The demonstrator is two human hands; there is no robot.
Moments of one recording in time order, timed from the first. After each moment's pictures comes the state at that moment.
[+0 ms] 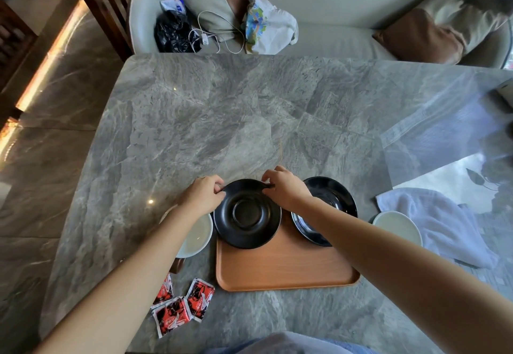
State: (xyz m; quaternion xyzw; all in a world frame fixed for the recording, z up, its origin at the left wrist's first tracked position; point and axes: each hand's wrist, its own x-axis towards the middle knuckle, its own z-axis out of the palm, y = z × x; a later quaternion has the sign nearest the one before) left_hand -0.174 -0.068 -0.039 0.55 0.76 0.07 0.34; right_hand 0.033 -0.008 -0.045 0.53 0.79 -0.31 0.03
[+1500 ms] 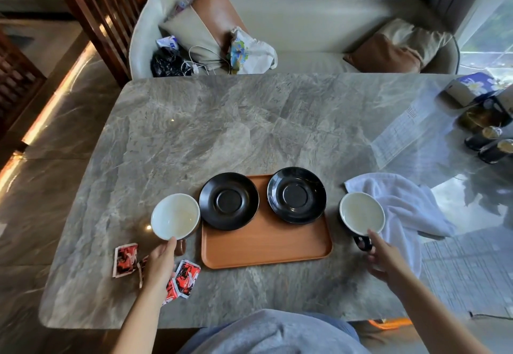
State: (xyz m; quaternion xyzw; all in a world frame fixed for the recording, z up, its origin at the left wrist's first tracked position) left_hand -0.157 -0.240 -0.068 0.13 0.81 0.38 0.42; right_hand 0.282 -0.169 -0.046 0.77 0.20 -0.54 -0.26
